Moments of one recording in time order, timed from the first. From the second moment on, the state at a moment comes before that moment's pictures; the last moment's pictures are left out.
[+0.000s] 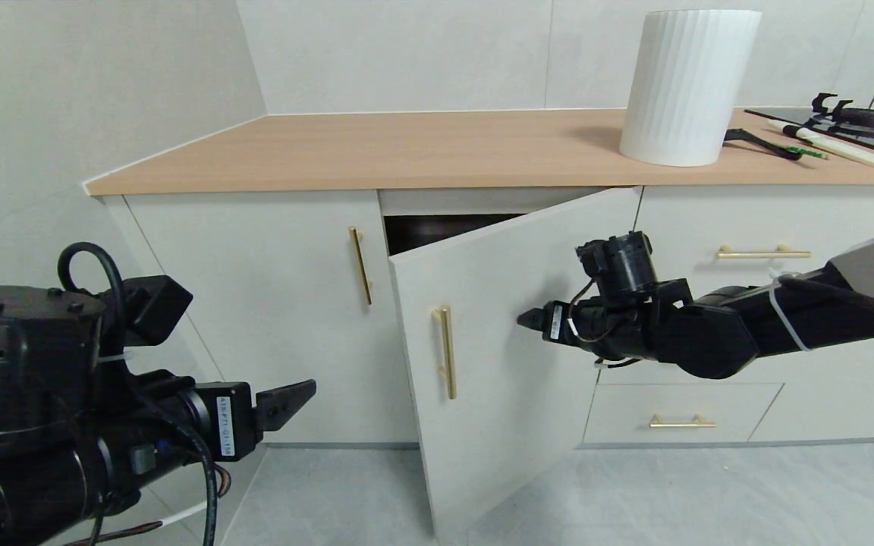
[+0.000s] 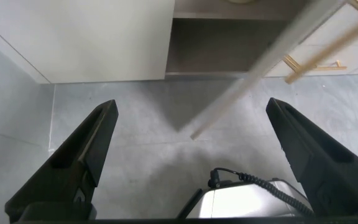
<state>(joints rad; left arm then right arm) -0.51 1.30 -0.62 -0.16 0.28 -0.33 0.54 2.08 -1.30 -0.26 -0.13 0.51</state>
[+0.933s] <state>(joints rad) -0.51 1.30 -0.62 -0.16 0.28 -0.33 0.48 2.29 -1.58 -0.32 -0.16 0.81</state>
